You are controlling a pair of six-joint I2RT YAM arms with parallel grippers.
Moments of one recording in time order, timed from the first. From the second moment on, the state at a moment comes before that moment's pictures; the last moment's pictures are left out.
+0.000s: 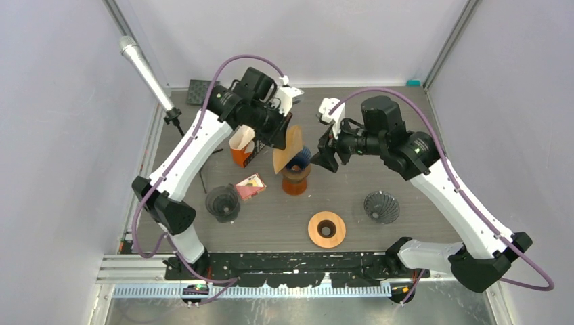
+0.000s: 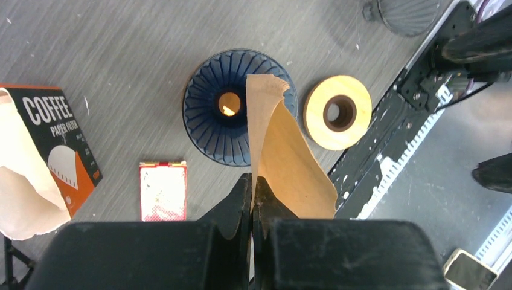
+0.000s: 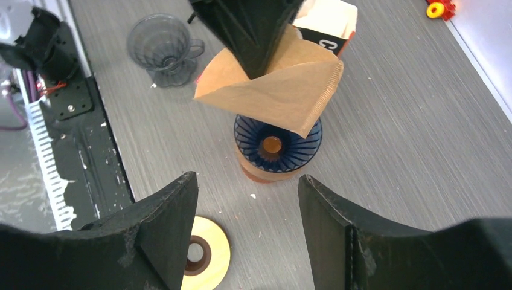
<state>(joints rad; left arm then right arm) -0.63 1.70 1.98 -1.20 0.39 0.08 0.63 1.19 1.45 -0.75 -0.44 -0.28</state>
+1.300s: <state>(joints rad) -0.65 1.96 2.27 -1.47 0.44 0.21 0.91 1.57 1.92 -1.21 -0.26 -0.87</state>
